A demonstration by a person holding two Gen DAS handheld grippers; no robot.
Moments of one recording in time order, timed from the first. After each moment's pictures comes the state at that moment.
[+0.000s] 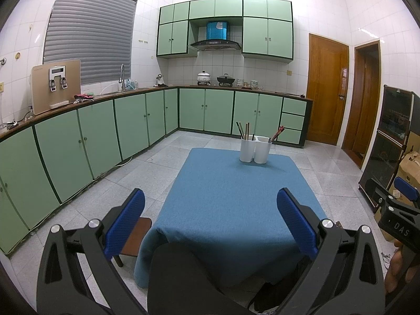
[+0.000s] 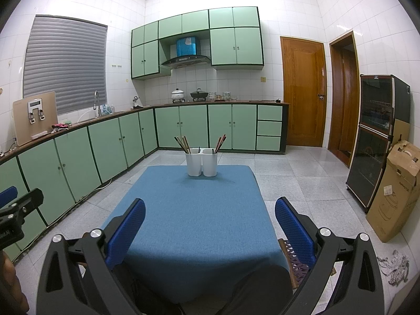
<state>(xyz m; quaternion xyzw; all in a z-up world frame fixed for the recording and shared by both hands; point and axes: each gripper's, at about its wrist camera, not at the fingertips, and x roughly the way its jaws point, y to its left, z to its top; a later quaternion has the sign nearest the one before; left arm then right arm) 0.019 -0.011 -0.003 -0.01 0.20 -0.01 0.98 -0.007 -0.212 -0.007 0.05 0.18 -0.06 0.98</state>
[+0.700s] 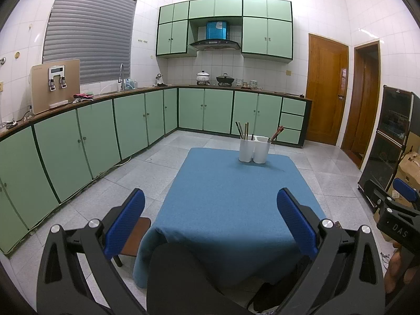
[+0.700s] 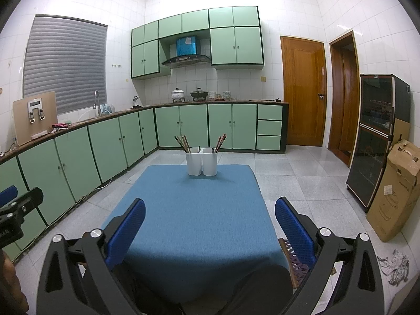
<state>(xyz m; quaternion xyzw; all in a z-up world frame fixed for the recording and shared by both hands) 0.017 -0.015 -0.001 -0.01 0.20 -0.01 0.98 -0.007 -0.209 -0.004 0.04 0.18 -0.06 0.98</state>
